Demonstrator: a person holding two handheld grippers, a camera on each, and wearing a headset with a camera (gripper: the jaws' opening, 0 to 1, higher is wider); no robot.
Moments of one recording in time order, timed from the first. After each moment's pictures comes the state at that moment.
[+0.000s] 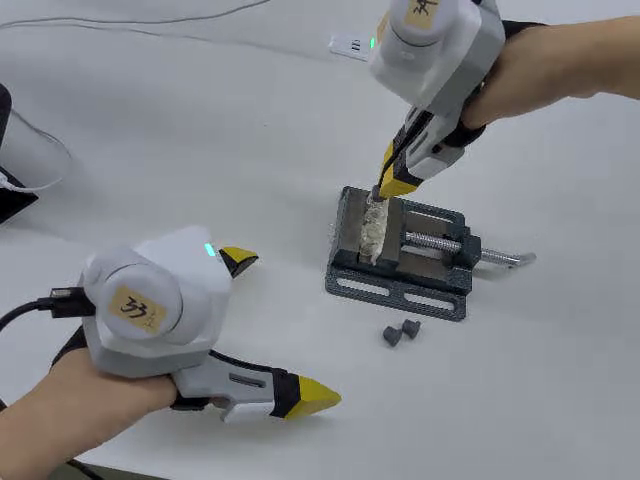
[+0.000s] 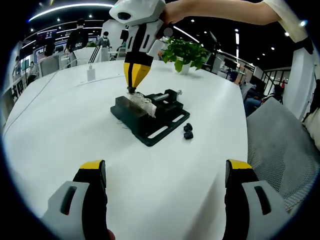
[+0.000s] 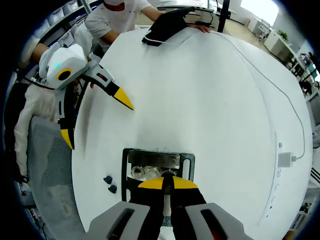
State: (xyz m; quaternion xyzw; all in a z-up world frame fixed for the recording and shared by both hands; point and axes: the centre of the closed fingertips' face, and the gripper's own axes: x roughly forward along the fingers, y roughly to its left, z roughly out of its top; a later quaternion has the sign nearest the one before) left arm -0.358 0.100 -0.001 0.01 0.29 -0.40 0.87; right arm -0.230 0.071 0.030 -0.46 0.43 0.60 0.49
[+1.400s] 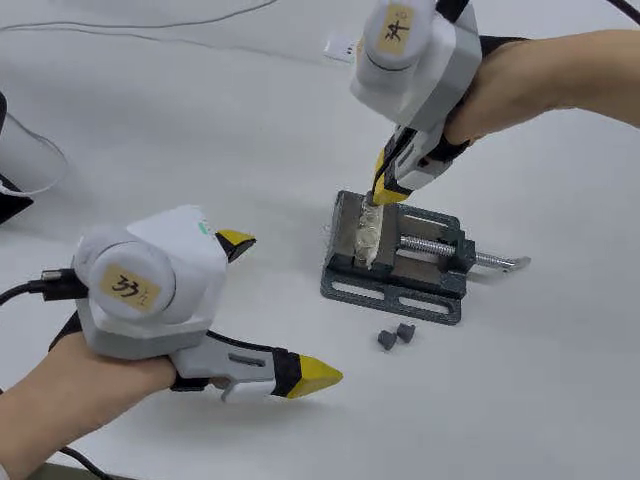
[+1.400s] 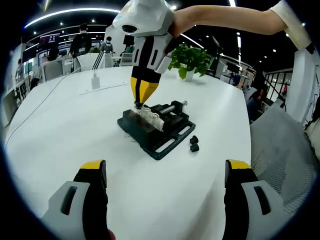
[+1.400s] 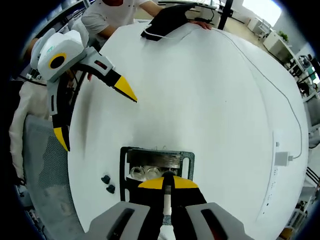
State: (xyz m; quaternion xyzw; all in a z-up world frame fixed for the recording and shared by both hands) left arm -0.339 0.102 0.021 0.01 0.27 -0.38 0.88; right arm -0.235 0.068 0.028 -0.48 0.43 0.58 0.50
